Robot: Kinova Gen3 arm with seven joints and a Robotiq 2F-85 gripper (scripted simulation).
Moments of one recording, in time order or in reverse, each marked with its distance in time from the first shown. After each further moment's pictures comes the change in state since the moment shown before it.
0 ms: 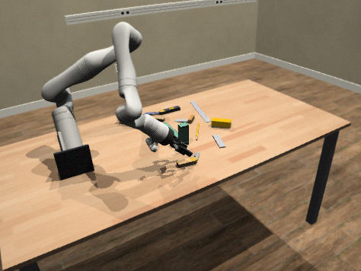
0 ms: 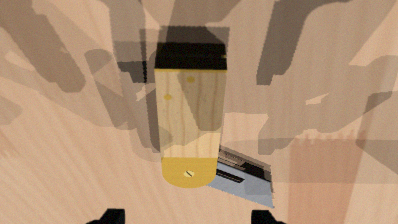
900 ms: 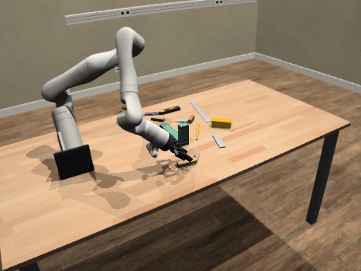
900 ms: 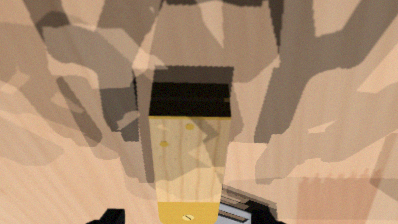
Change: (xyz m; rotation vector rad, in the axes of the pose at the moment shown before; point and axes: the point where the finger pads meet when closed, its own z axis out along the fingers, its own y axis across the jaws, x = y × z) arm 0.019 0.000 0.018 0.000 0.000 0.000
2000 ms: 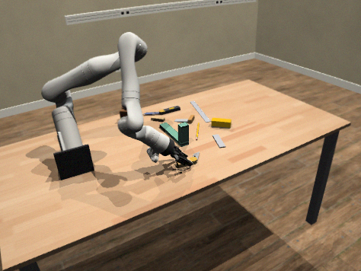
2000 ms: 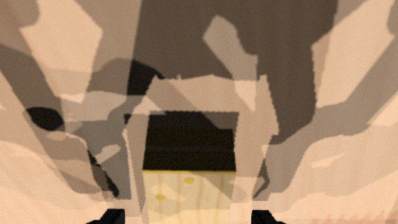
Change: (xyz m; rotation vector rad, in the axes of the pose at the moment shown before) arm 0.017 0.000 0.017 0.000 0.000 0.000
